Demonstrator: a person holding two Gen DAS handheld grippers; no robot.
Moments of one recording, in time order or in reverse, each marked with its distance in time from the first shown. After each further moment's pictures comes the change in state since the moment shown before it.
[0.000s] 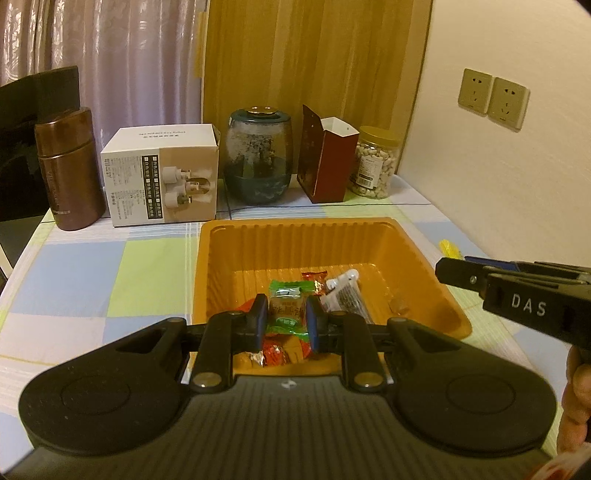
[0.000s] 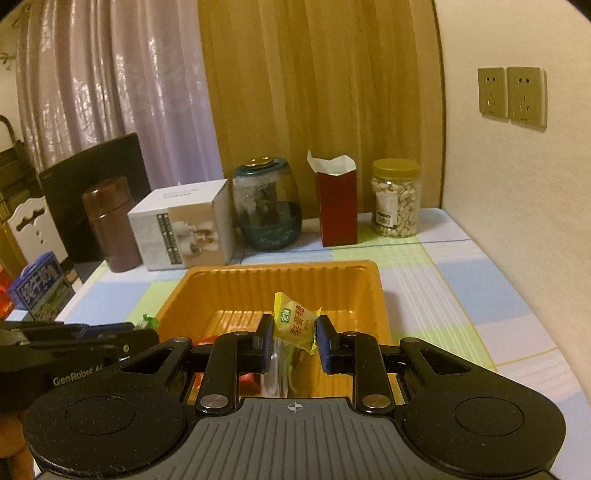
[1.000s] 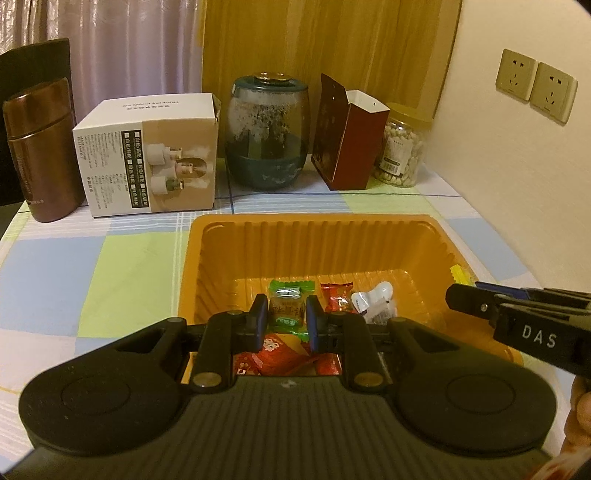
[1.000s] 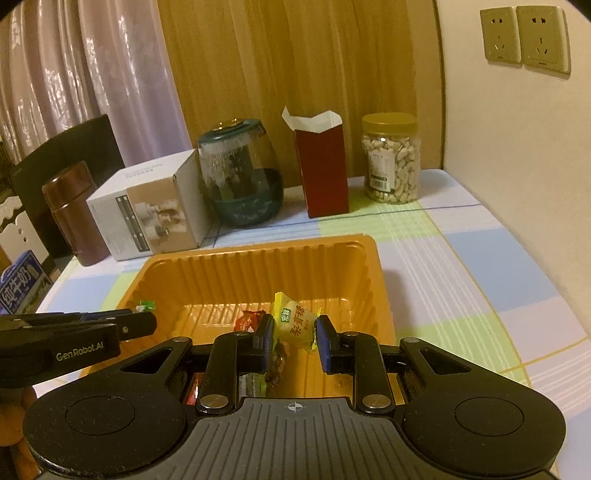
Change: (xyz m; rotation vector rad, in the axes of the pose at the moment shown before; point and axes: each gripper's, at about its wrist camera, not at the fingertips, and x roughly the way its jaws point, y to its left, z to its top) left arm 0.082 0.013 0.016 -0.025 0.074 0.014; right arm 0.074 -0.026 0.005 0.058 0.111 -0.015
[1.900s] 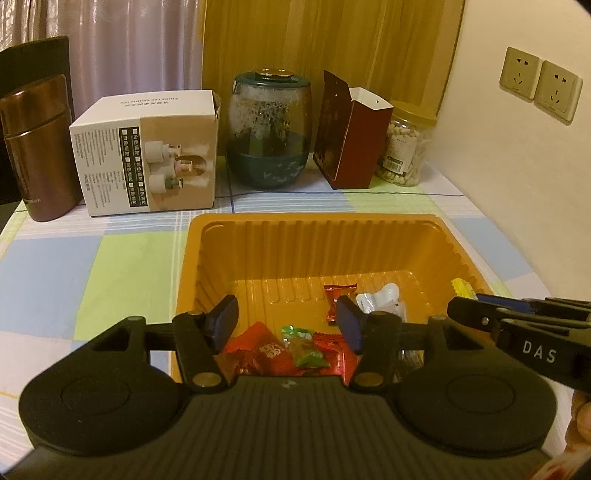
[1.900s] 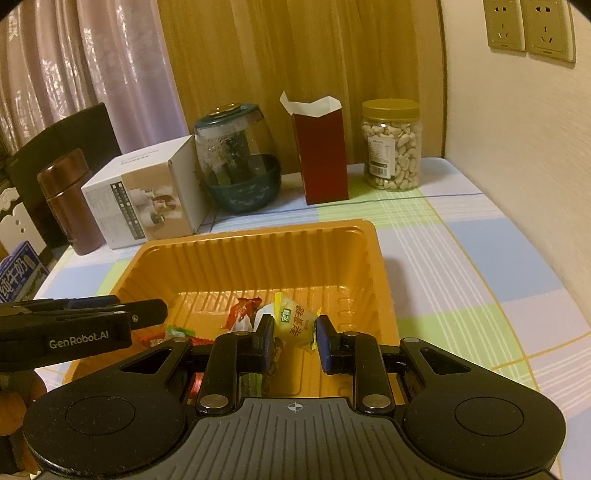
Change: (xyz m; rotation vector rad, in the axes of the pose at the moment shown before) left arm 0.007 0.003 0.002 -0.004 0.002 0.001; right arm 0.008 -0.002 -0.002 -0.002 0.032 -0.005
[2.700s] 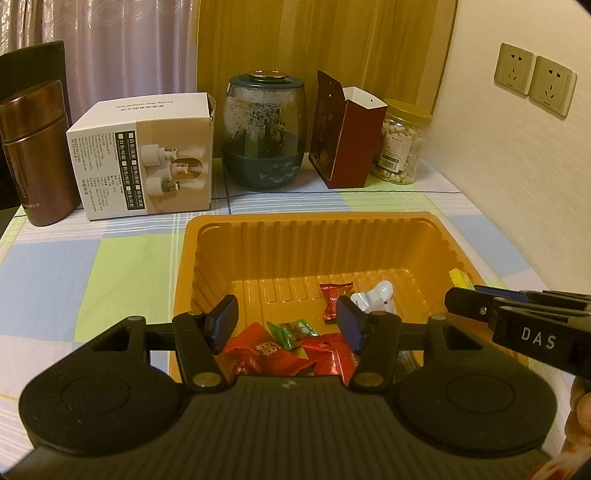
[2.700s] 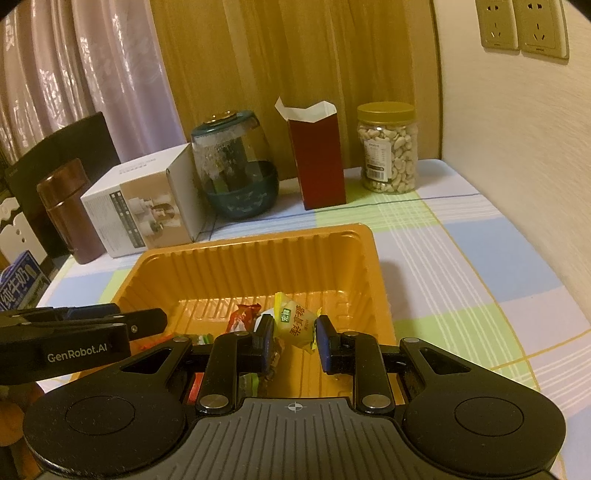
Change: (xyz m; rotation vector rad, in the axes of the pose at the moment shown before) left arm -0.002 -0.003 0.001 0.016 0.002 -0.003; right arm -0.002 -0.004 0.001 0.027 -0.020 0.009
